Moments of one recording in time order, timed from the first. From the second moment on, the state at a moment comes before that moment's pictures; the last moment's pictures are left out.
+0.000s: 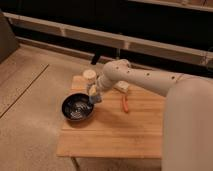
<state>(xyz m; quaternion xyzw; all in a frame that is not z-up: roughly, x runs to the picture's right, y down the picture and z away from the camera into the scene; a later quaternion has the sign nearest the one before) -0.043 -0.008 0.824 -0.29 -0.12 0.69 0.66</state>
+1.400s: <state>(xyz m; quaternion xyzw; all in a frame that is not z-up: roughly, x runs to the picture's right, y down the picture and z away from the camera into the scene) 0.111 -0.016 0.877 -0.14 -0.10 0.72 0.68</state>
